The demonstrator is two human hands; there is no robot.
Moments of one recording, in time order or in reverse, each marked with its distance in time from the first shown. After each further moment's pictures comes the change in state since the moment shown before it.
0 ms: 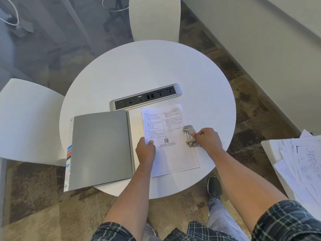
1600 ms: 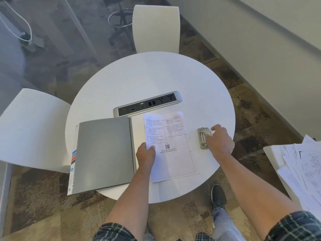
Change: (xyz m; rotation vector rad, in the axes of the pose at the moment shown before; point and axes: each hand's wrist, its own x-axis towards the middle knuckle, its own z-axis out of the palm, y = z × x) left_hand -0.002 0.000 -0.010 0.000 -0.050 0.012; right_hand -0.012 0.006 -0.028 -0.220 0.337 -0.115
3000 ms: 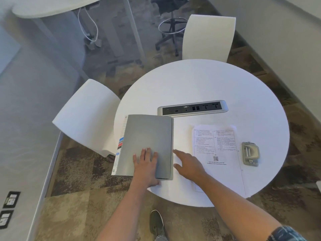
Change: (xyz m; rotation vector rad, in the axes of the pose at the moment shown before) left_hand -0.013 -0.073 -0.159 1.278 -0.125 0.367; right_hand -0.137 -0.144 0.107 -0.111 -0.603 -0.774
